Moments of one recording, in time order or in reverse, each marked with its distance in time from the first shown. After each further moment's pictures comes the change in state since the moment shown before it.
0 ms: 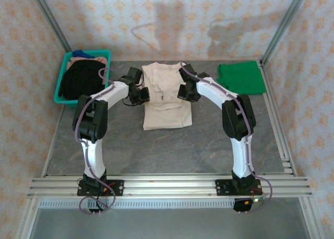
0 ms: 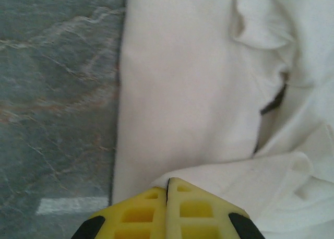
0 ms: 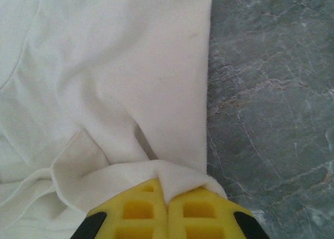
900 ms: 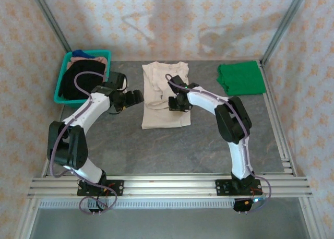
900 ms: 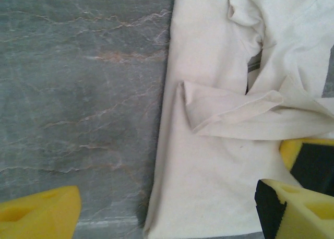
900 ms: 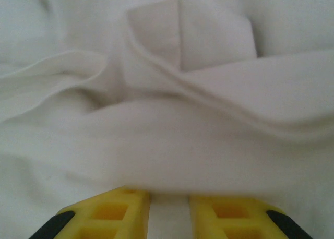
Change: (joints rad) left arm 0.058 -0.454 -0.314 -0.012 -0.065 0.062; right arm 0.117 0.006 -0.123 0.121 -0.056 -0.137
